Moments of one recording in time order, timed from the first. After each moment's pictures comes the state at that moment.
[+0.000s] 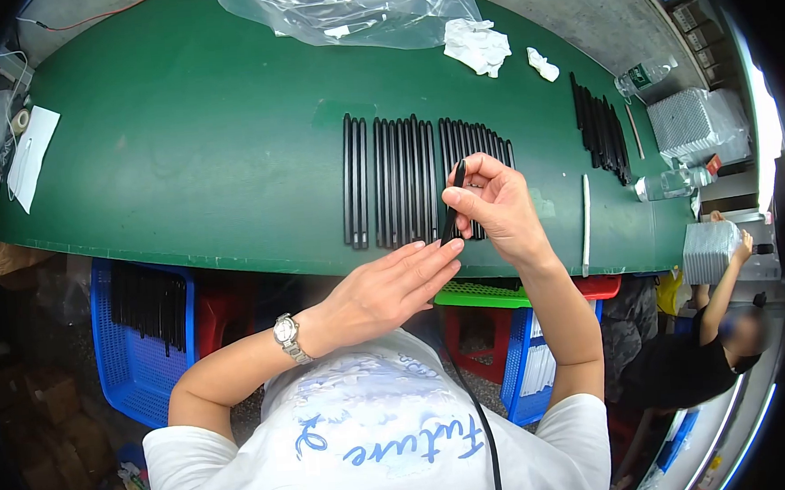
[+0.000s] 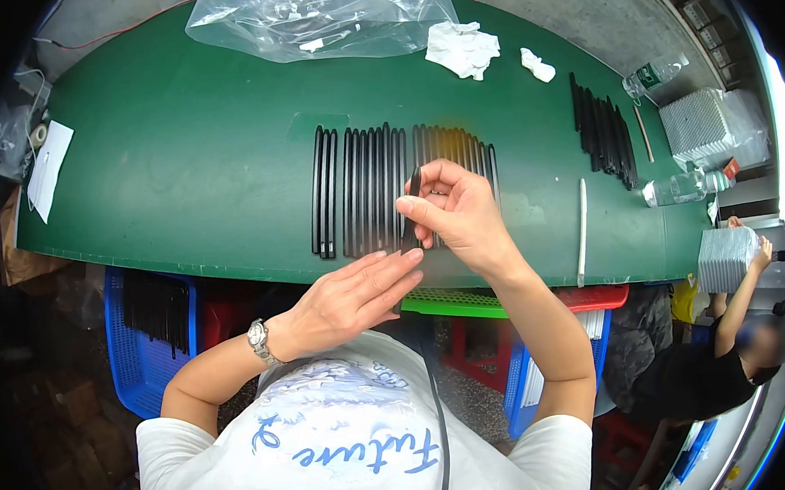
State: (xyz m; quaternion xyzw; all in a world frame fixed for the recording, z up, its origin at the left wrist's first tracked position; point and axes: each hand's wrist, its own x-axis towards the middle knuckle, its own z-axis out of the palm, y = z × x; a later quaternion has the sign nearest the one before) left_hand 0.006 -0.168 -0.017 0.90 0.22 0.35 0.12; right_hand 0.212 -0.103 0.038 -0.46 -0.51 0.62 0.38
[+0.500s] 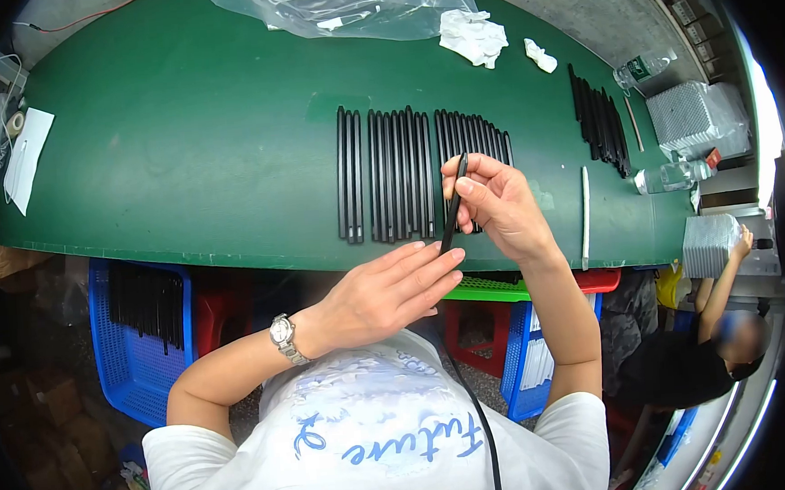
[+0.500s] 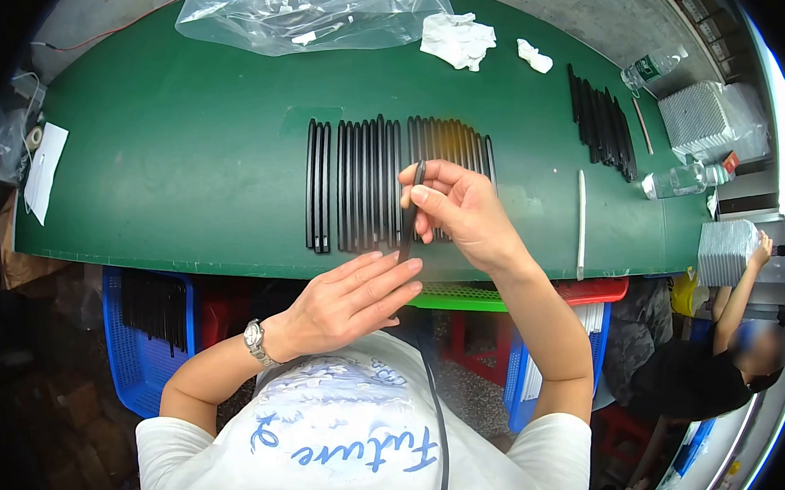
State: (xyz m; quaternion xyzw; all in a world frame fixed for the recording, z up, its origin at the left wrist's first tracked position) left_hand 0.006 -0.174 -0.015 0.90 0.21 0.37 0.10; right_hand 0.227 -0.106 0.036 -0.43 -0.47 0.68 0.36
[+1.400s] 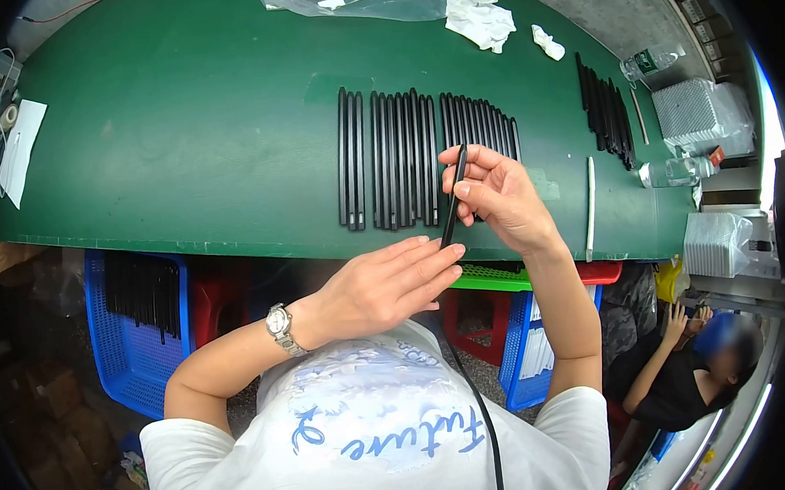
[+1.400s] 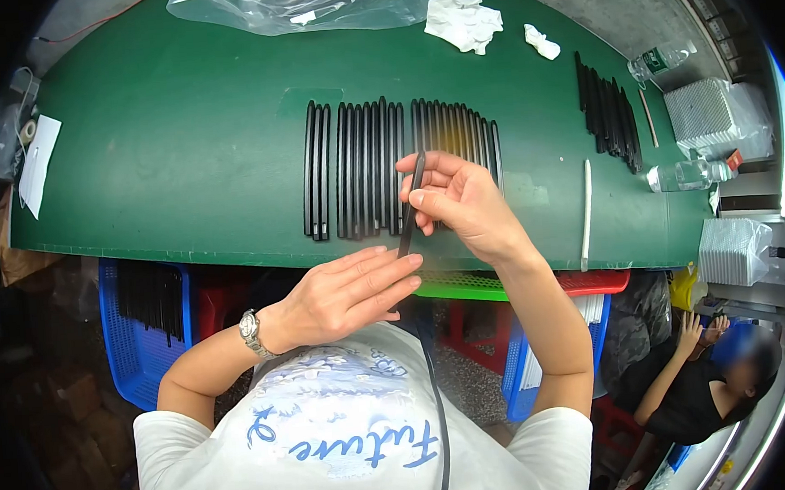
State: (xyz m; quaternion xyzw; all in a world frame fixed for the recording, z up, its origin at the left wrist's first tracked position) left_hand 0.006 -0.176 -0.022 0.89 0.21 0.39 0.12; right_hand 0.228 -0.107 0.033 -0.45 -0.47 0.69 0.32
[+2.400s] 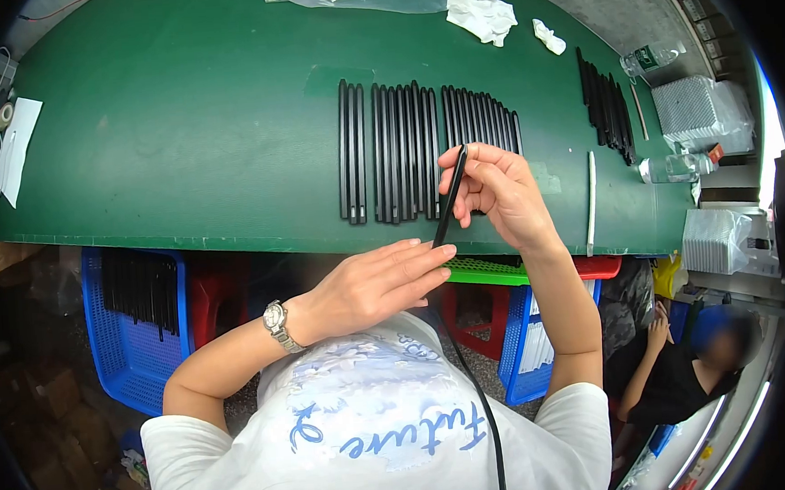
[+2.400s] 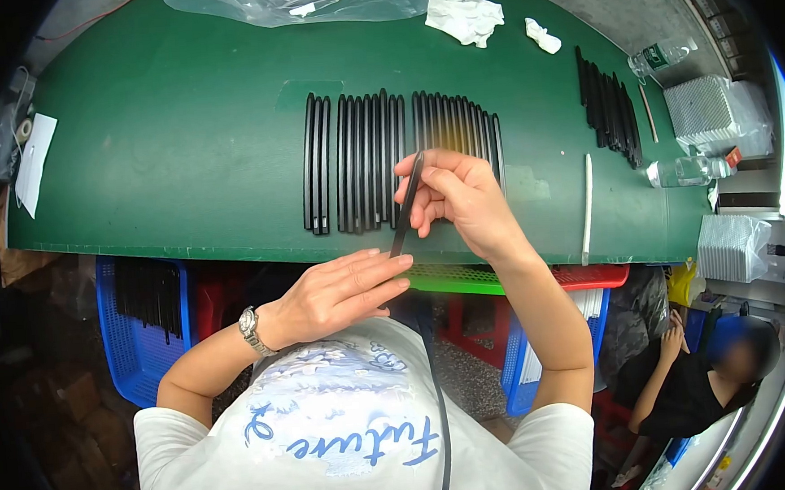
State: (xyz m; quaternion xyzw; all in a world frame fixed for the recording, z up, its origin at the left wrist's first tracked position) left_hand -0.003 -0.180 -0.036 0.87 0.19 0.42 0.20; right_hand 0.221 -0.108 0.029 -0.45 -0.46 0.69 0.34
